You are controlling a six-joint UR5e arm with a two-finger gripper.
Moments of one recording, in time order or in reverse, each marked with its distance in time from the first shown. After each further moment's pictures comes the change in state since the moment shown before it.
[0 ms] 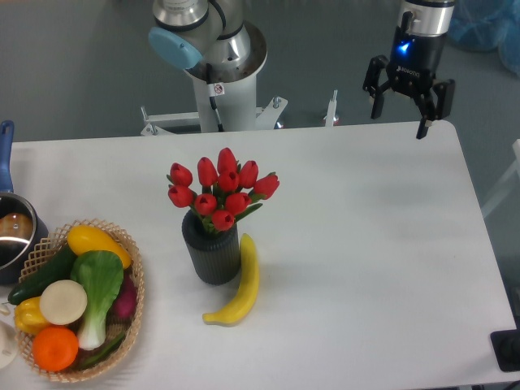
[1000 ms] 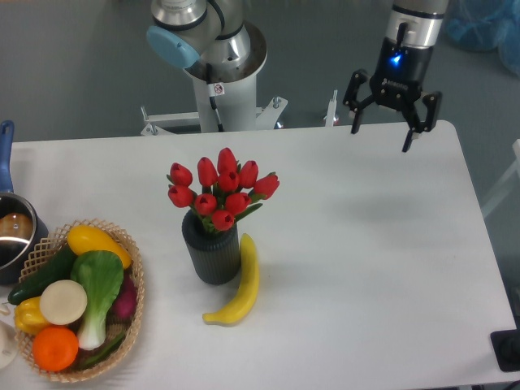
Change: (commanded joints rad) arm -0.008 0.008 -0.112 0.063 -0.264 -0.373
